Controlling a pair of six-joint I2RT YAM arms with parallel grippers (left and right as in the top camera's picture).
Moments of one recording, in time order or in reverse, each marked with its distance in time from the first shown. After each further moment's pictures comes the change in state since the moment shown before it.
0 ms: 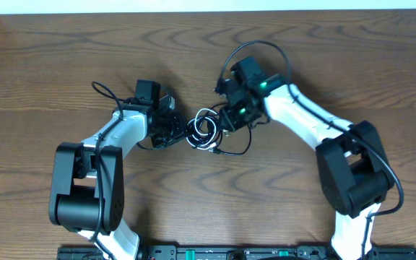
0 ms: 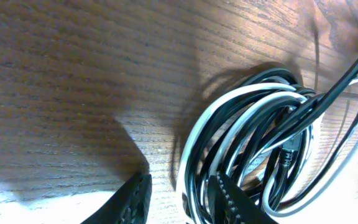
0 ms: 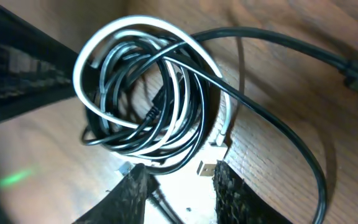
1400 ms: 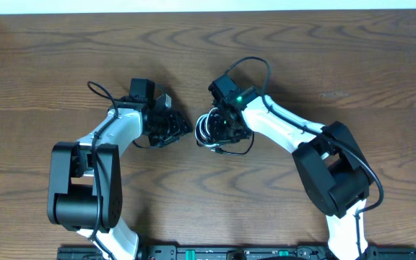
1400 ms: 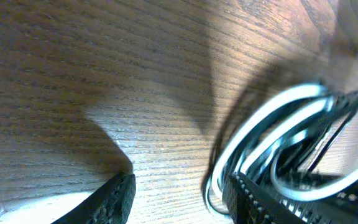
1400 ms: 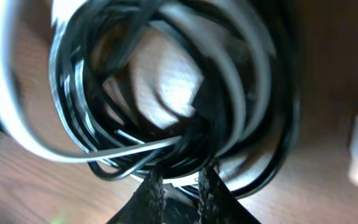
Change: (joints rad) left arm 0.042 0.011 0.018 -0.026 0.055 0.013; right arm 0.153 0.076 0.006 -0.007 0.207 0.482
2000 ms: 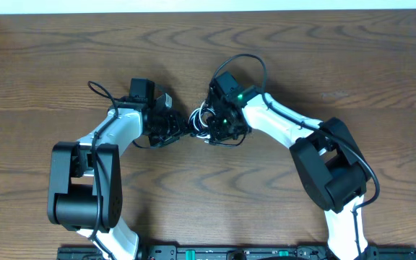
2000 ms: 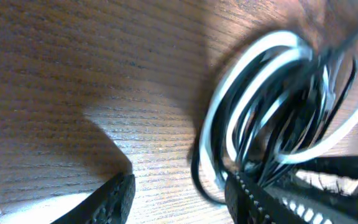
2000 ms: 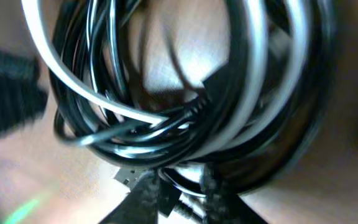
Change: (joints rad) left arm 0.000 0.000 0.000 0.001 0.006 0.011; right arm -0.032 0.027 0.020 -0.026 -0.104 -0.244
